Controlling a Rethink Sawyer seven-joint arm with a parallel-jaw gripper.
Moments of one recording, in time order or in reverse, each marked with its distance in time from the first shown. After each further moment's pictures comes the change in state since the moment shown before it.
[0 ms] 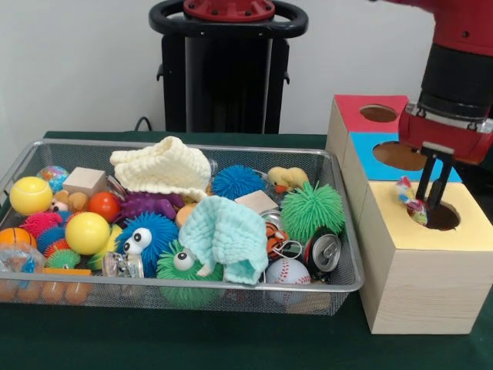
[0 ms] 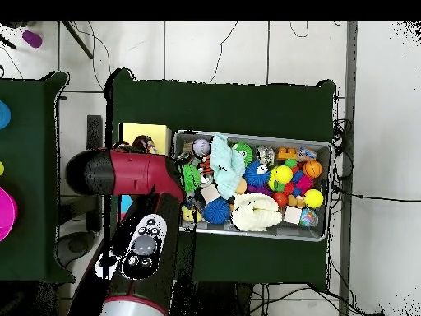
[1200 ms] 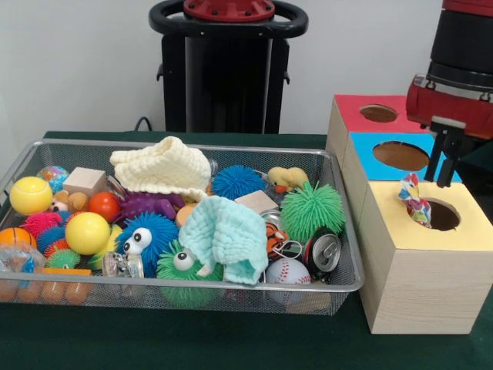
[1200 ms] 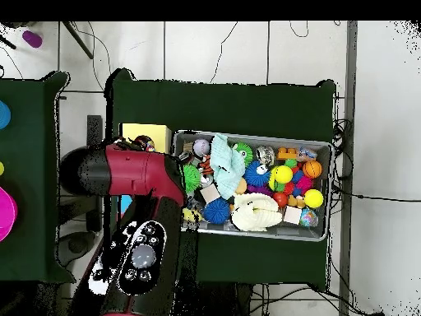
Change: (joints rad) arm 0.002 -0.041 -0.032 -0.002 -0.021 0.013 0.000
